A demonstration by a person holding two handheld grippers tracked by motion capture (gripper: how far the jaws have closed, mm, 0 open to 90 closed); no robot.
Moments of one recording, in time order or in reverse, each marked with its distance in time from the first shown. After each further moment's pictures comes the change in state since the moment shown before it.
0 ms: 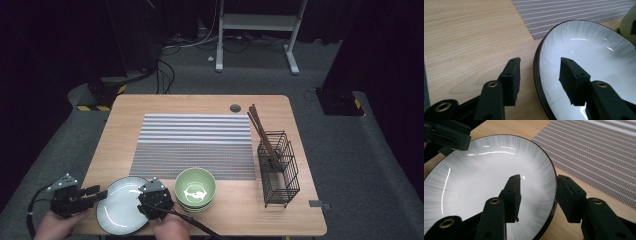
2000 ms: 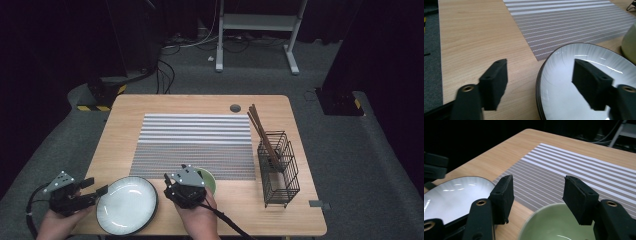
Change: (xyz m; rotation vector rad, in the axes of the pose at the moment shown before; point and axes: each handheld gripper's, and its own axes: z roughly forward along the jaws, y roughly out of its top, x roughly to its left) left arm -0.008 0.008 -0.007 -0.133 0.062 0.033; right arm -0.064 0.011 -0.076 -0.268 -0.105 -0.011
